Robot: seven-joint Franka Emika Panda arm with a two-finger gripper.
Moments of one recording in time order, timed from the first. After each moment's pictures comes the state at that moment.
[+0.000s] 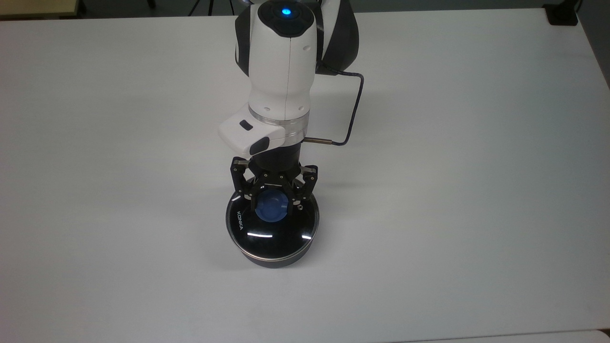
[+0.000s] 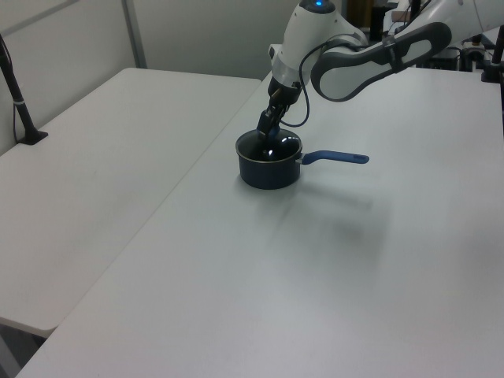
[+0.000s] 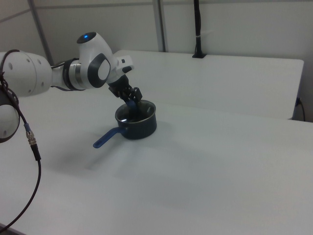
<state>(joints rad) 0.16 0.54 -0.06 -1.47 -0.14 2.40 0.25</state>
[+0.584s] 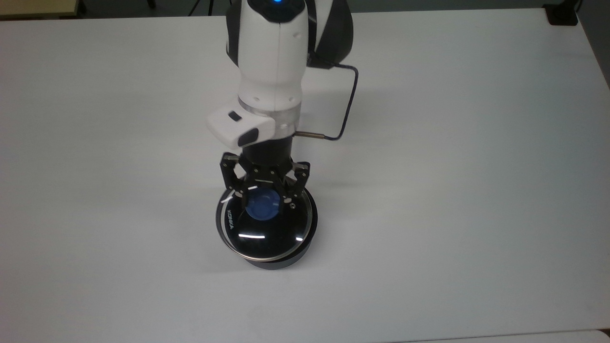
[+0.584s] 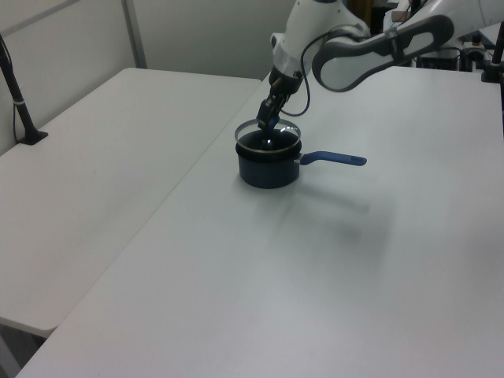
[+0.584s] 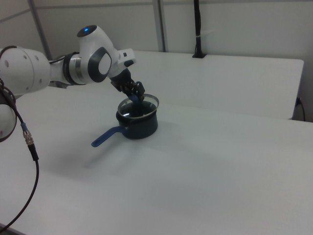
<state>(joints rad) 0.14 0.51 -0.06 -1.46 -0.14 2.39 0.25</state>
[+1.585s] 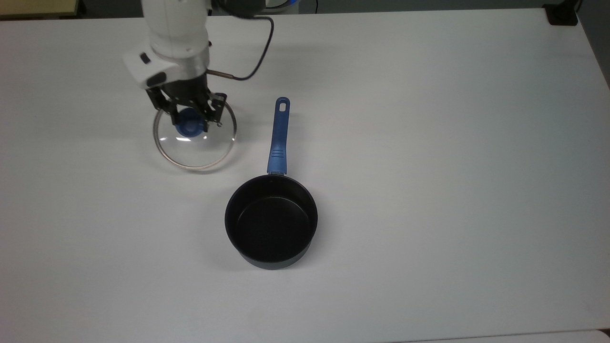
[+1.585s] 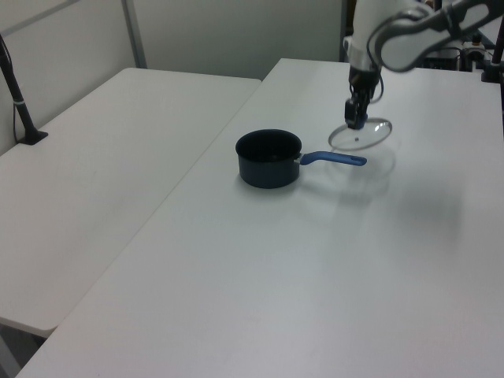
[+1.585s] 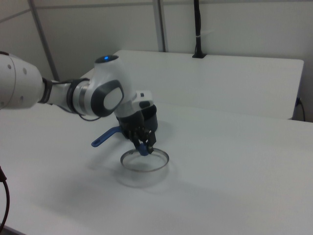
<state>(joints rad) -0.06 0.18 -0.07 -2.00 -0.14 2.31 0.08</state>
